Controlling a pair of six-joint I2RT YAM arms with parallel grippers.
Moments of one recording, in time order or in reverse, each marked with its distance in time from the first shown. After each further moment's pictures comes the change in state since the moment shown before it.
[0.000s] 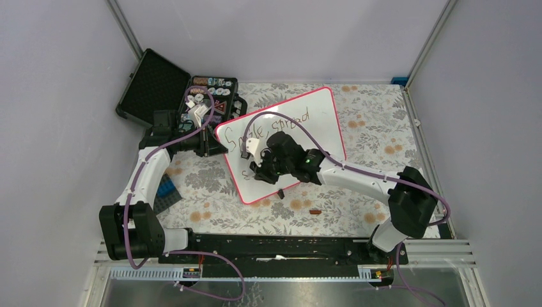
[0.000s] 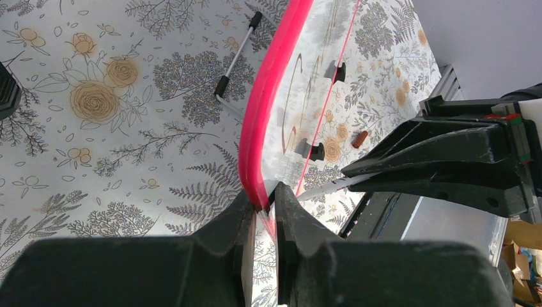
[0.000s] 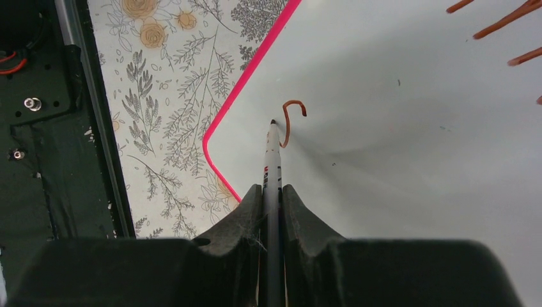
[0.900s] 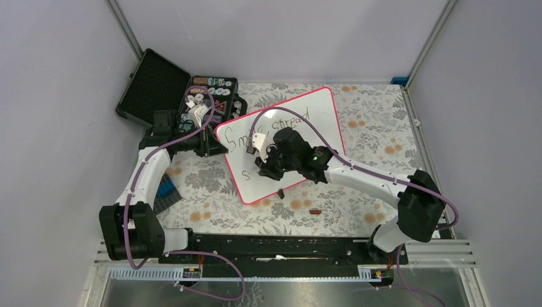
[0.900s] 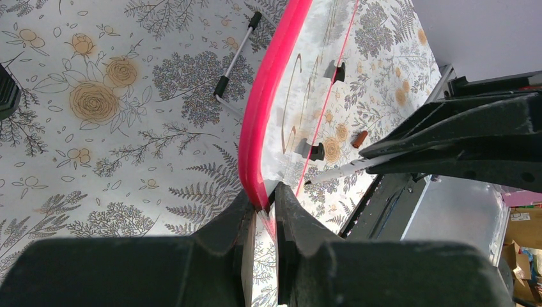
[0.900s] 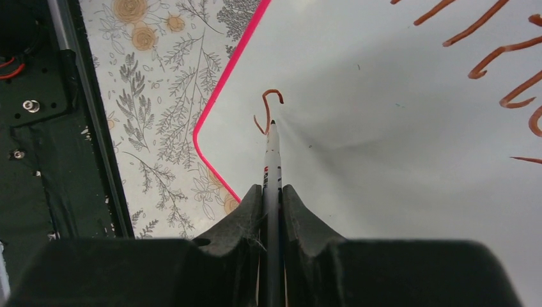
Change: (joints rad) left arm -0.002 -0.002 0.000 0.000 0.000 0.000; right arm -0.030 -0.062 0.004 -0.036 0.000 -0.001
